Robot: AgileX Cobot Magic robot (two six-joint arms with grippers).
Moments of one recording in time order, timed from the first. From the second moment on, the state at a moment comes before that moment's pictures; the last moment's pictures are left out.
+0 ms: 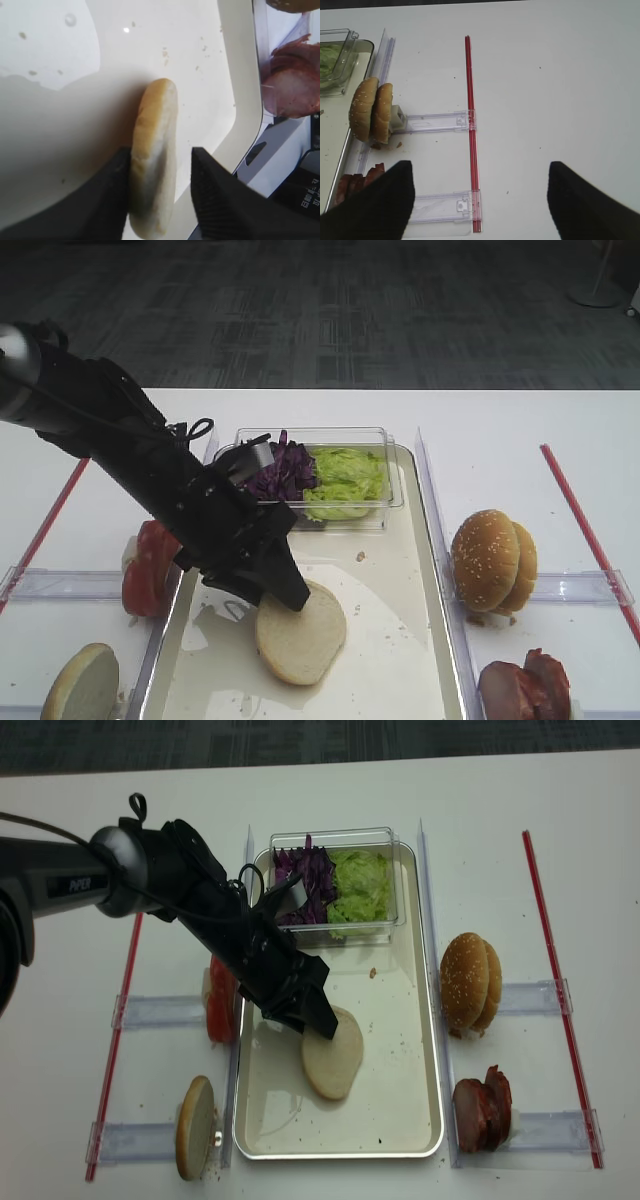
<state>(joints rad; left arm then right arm) -0.35 1.98 -1.14 -0.92 1.09 0.67 -0.03 -0.02 -0.48 0.01 1.13 0.03</state>
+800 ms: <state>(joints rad) -0.35 1.98 -1.14 -0.91 1.05 0.69 -0.03 -0.02 -0.48 0.01 1.13 0.03</state>
